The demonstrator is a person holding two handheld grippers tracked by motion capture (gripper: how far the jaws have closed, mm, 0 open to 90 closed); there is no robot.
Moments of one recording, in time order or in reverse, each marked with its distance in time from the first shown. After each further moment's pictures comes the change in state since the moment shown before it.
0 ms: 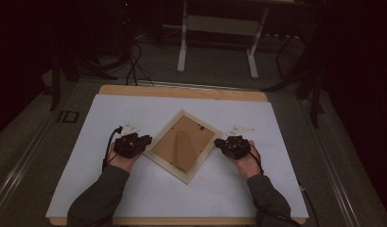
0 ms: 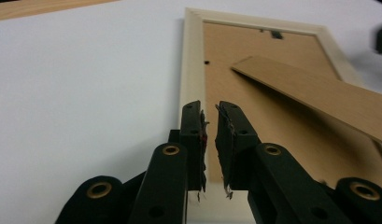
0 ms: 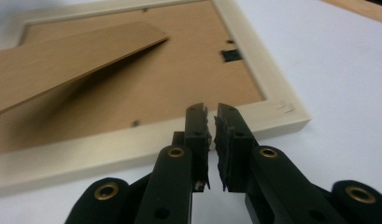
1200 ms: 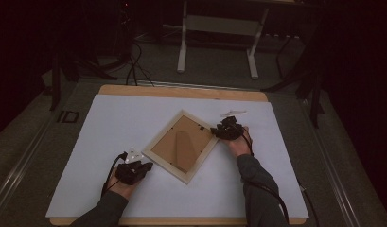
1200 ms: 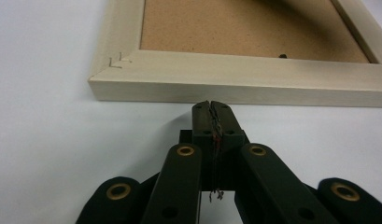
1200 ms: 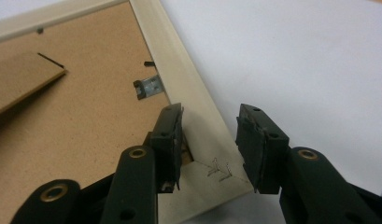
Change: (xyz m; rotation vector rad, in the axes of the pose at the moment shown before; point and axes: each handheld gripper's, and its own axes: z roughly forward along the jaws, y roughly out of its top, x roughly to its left) left arm -0.031 -0.059 0.003 0.118 -0.045 0.028; right arm -0.047 0.023 0.058 0.074 -0.059 0.156
